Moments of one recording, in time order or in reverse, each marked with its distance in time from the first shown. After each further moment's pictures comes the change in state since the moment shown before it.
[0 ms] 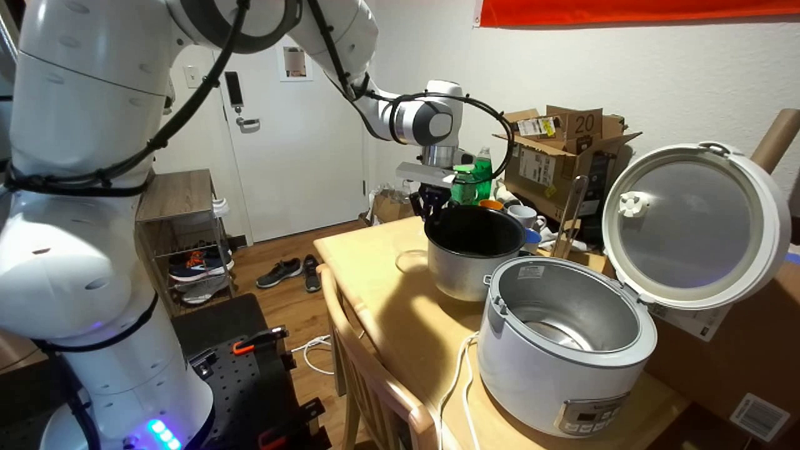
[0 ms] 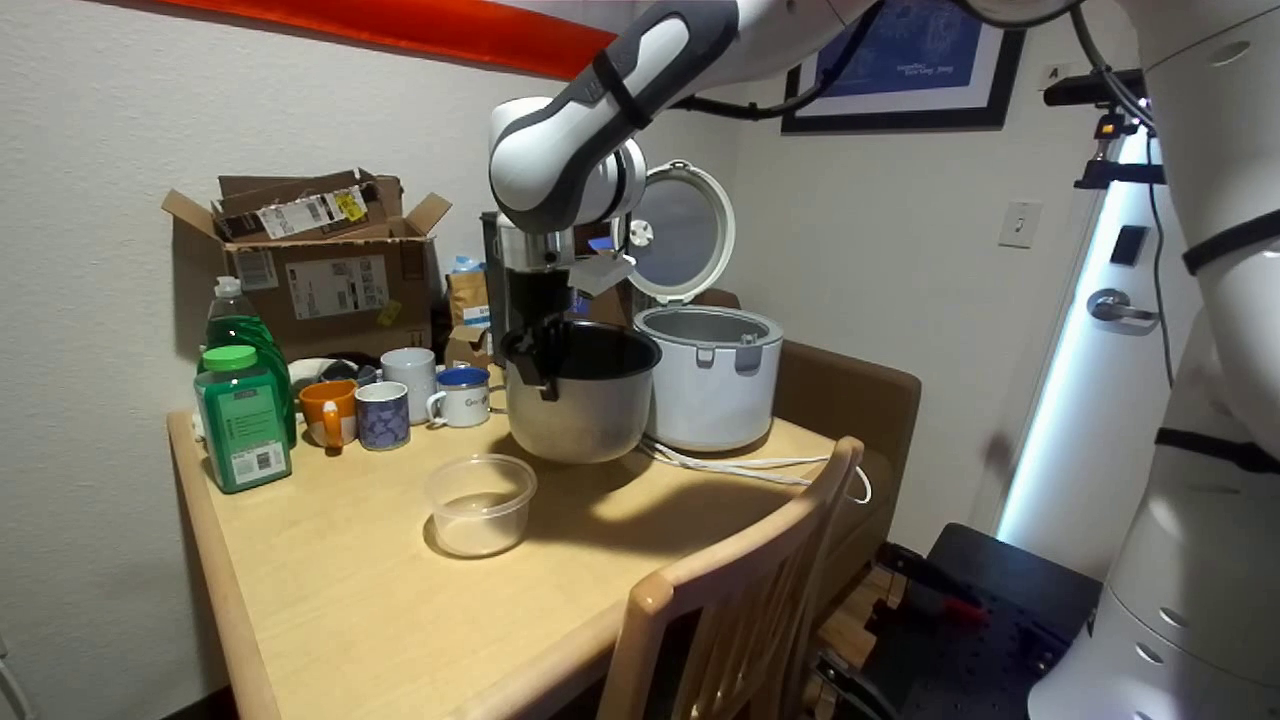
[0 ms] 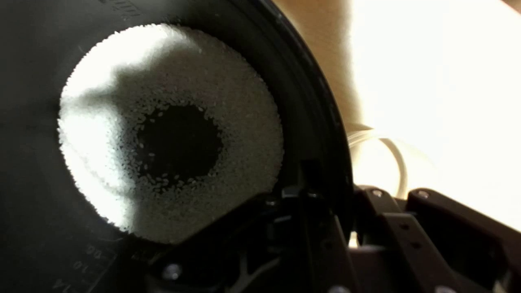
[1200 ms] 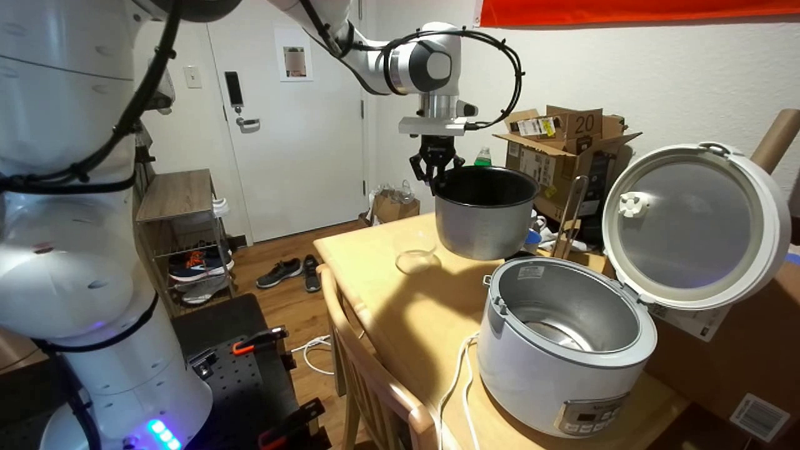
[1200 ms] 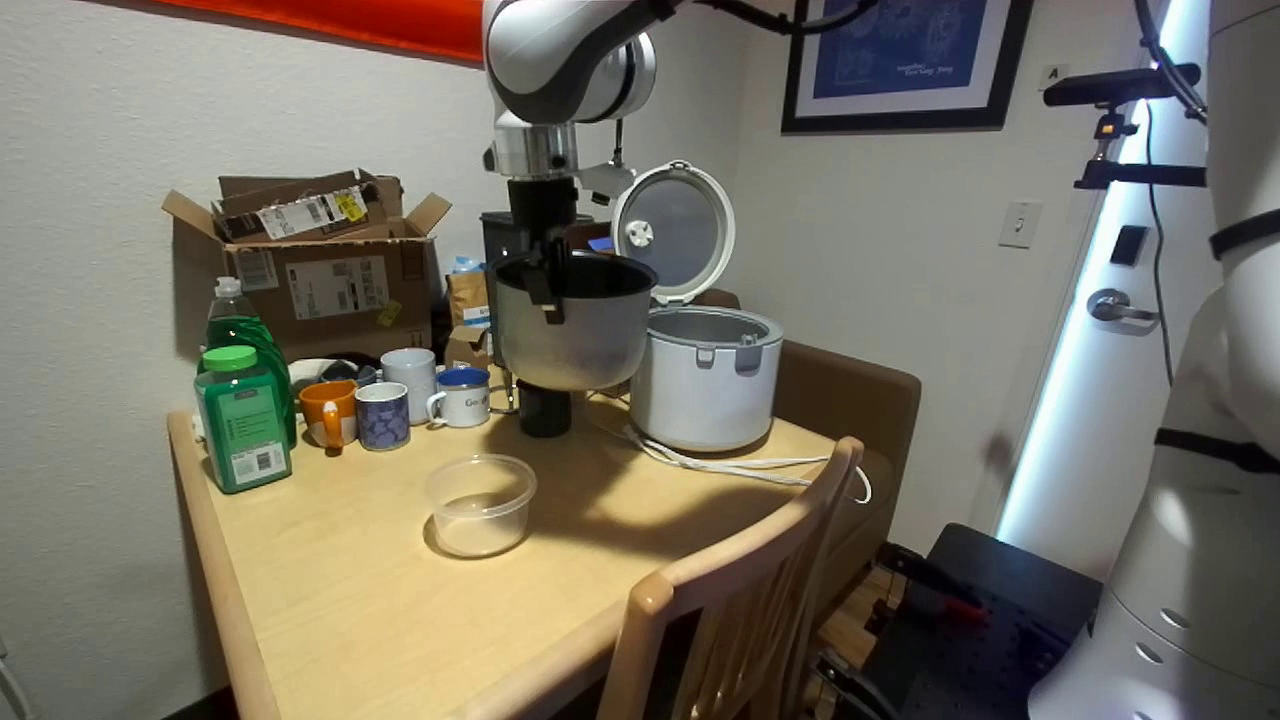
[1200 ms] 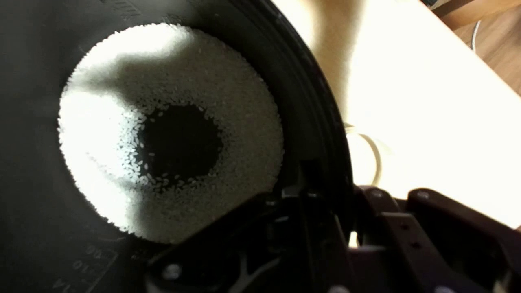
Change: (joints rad) arm 0.014 -0.145 0.001 0.062 -0.045 -0.185 -0.138
